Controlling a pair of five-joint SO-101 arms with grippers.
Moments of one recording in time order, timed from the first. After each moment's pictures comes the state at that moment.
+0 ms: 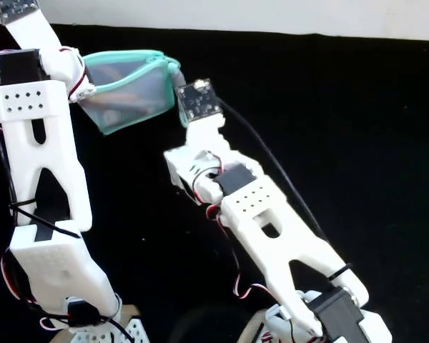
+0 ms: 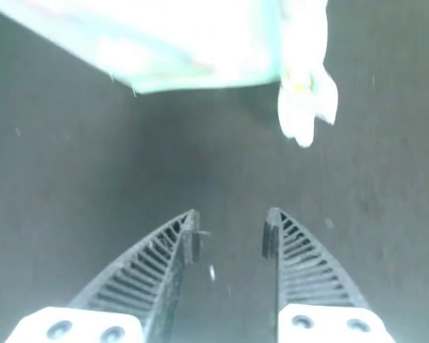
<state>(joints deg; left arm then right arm) -17.5 31.5 -48.9 96.7 22.7 -36.8 -16.3 32.1 31.6 -9.0</state>
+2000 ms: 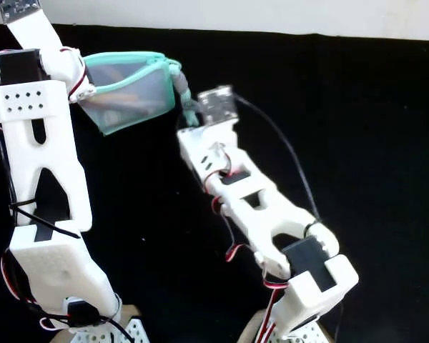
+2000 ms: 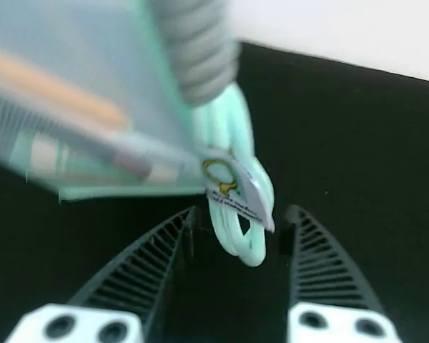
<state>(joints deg) -17.5 31.5 -48.9 96.7 21.4 -30.1 6.7 38.0 -15.8 -0.7</state>
